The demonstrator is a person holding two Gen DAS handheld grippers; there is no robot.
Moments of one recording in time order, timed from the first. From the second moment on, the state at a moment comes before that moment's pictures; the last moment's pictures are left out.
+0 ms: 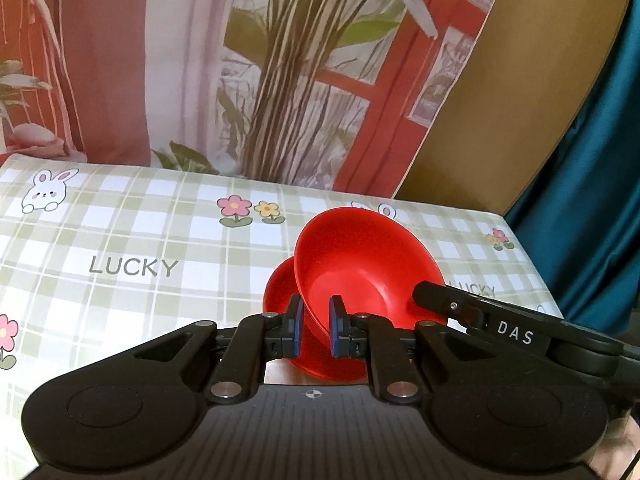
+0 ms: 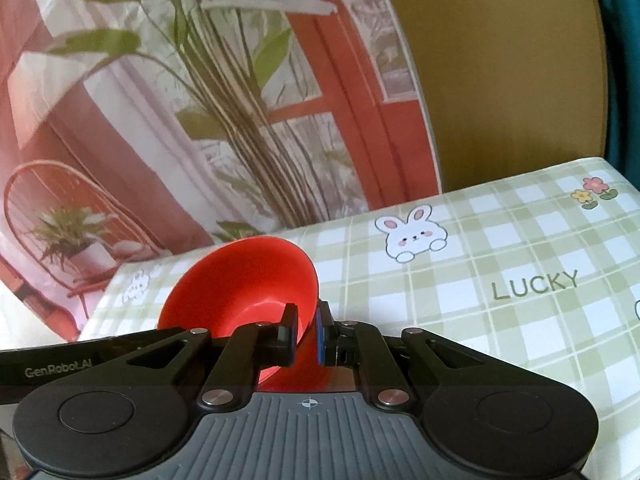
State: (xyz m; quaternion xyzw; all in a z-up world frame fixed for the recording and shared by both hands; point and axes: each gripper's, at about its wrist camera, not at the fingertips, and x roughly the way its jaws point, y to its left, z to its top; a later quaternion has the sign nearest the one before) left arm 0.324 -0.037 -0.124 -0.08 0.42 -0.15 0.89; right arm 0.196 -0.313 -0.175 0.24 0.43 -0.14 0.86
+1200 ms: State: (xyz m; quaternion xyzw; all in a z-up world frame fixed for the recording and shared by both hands) left arm 0.332 -0.029 -0.152 -0.07 0.43 -0.14 0.89; right arm 0.206 -0.310 -0.208 0.22 0.46 -0.15 0.84
